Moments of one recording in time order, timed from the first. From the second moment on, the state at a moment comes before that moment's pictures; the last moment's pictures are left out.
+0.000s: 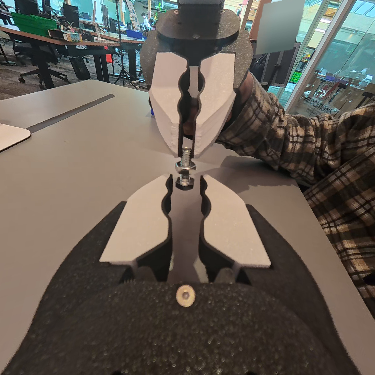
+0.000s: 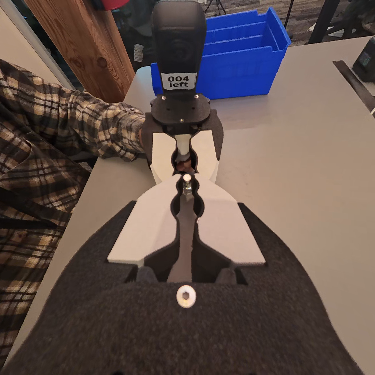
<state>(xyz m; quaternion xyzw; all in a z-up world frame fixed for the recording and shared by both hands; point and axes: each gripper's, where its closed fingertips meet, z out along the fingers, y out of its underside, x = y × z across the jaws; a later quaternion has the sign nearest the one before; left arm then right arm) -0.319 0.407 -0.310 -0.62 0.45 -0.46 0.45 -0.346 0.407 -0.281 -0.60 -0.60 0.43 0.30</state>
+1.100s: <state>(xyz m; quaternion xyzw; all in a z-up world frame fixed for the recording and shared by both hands) -0.316 0.413 -0.300 -0.64 0.42 -0.44 0.48 -0.354 0.427 -0.262 -0.58 -0.54 0.46 0.41</state>
